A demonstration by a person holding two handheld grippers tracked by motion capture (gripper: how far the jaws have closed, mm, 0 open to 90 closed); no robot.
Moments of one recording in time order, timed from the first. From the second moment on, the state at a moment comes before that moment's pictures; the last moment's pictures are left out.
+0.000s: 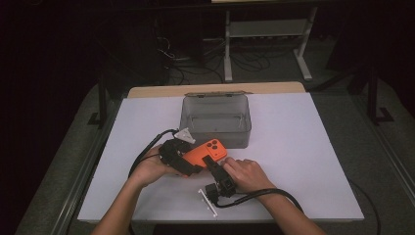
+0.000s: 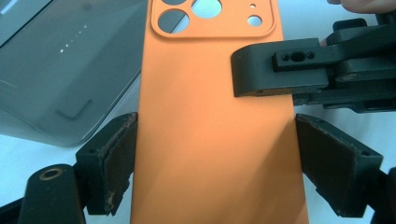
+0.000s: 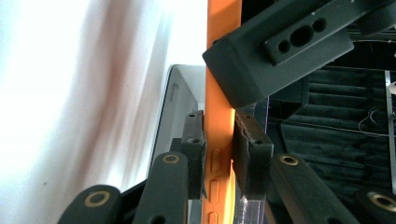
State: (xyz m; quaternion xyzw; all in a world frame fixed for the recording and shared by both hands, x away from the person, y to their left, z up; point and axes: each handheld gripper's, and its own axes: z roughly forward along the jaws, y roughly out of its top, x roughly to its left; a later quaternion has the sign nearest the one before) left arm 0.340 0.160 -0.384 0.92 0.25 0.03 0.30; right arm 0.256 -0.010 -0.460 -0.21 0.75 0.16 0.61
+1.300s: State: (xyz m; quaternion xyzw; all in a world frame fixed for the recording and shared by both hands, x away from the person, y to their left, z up) left arm 0.342 0.165 -0.382 0.91 0.25 0.00 0.32; right arm 0.252 -0.011 -0.465 -0.21 0.72 0.17 0.64
